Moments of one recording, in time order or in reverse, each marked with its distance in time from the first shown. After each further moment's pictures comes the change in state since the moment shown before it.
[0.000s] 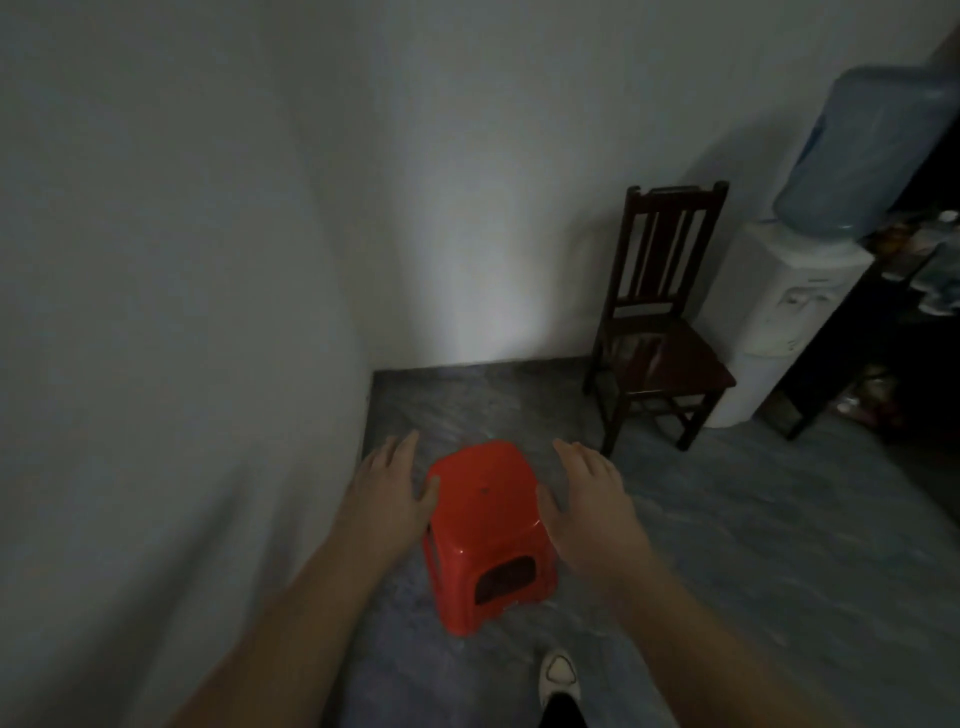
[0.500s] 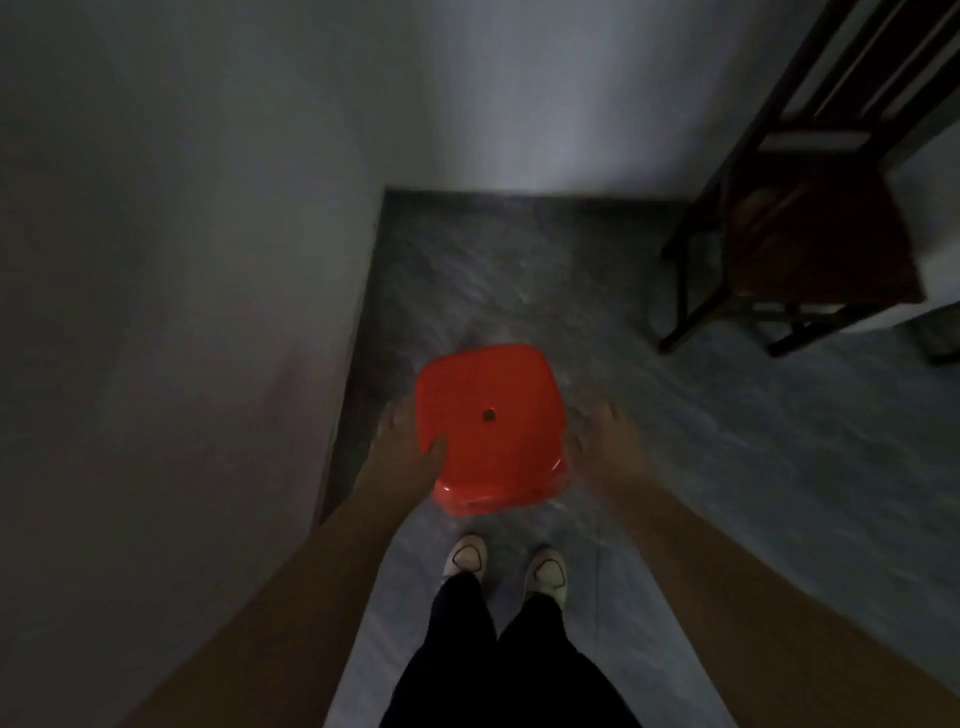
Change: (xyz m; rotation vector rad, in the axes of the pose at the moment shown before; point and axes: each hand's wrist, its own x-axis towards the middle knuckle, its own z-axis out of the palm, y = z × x) left_hand 0.186 -0.058 0.241 -0.255 -0.270 -0.501; right_hand 0.255 0.165 0.196 -0.015 -0.503 0.192
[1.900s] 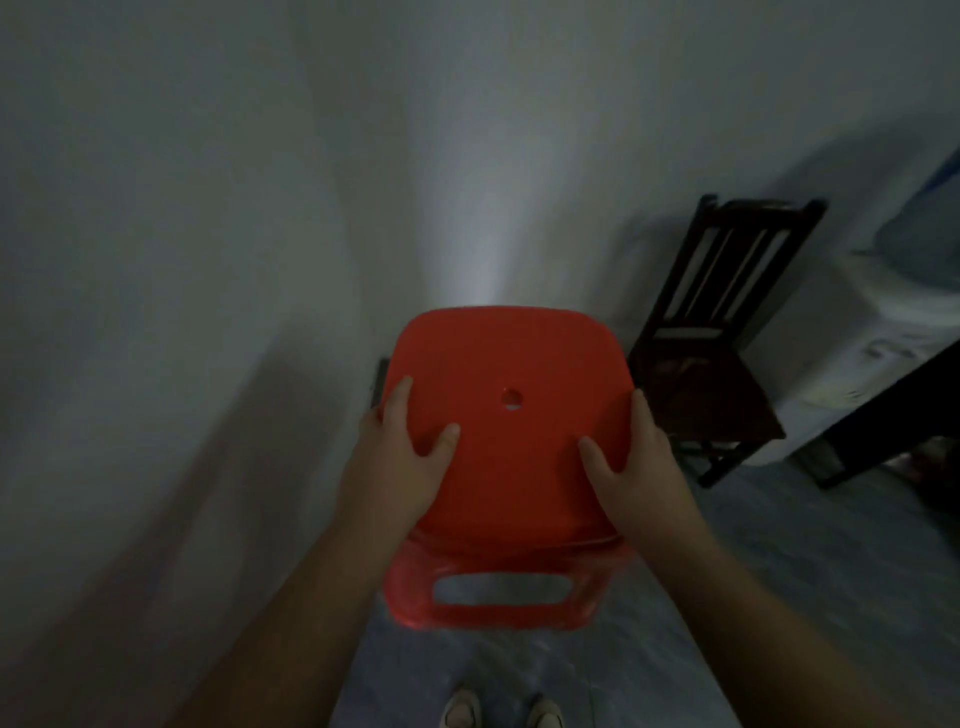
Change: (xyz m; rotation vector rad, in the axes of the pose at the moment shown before) left_hand -0.101 0.100 -0.224 -0.297 0.330 0.354; right_hand -0.166 -0.155 -0.171 0.292 0.516 -0.141
